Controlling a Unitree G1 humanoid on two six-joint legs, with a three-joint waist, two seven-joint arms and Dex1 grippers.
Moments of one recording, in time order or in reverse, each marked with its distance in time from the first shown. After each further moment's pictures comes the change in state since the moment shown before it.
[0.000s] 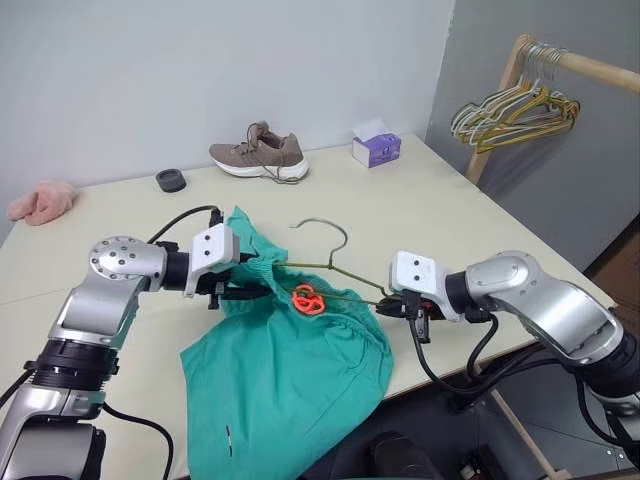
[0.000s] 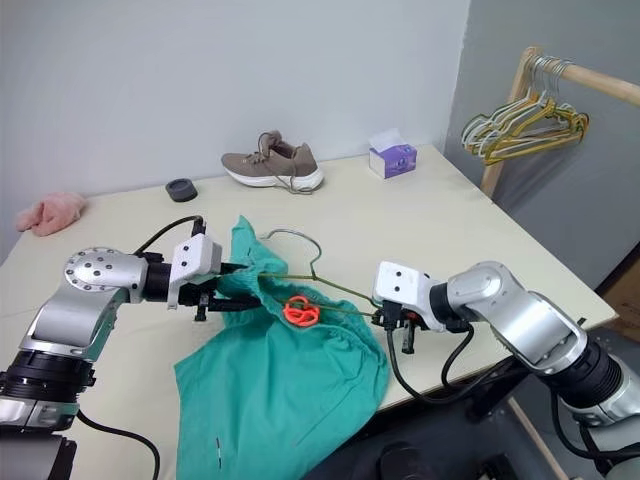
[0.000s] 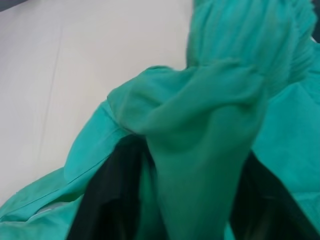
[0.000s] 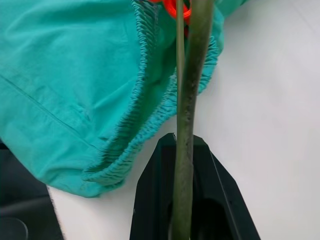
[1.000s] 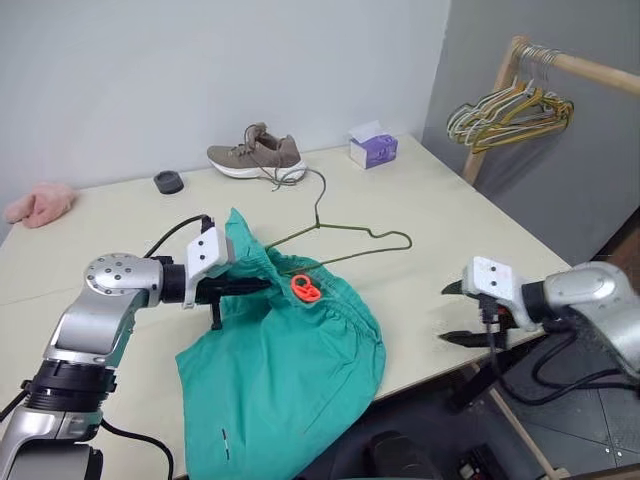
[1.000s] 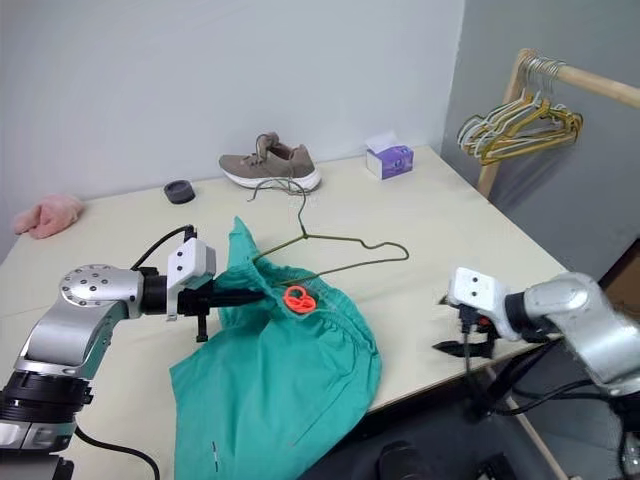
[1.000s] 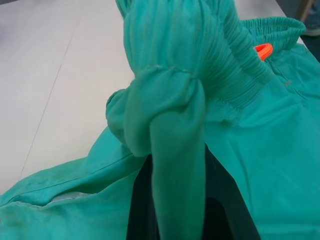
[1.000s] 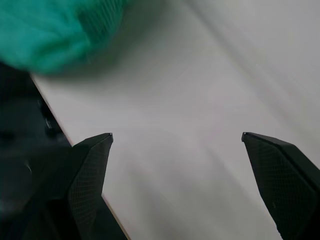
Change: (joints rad) left arm 0.089 -0.026 0.070 -0.085 -0.043 0.139 0.101; right arm 0.336 -0.080 -0.302 0.049 0.027 -0.118 0.090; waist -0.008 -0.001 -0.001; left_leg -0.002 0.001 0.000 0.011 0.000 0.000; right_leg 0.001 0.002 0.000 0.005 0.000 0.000
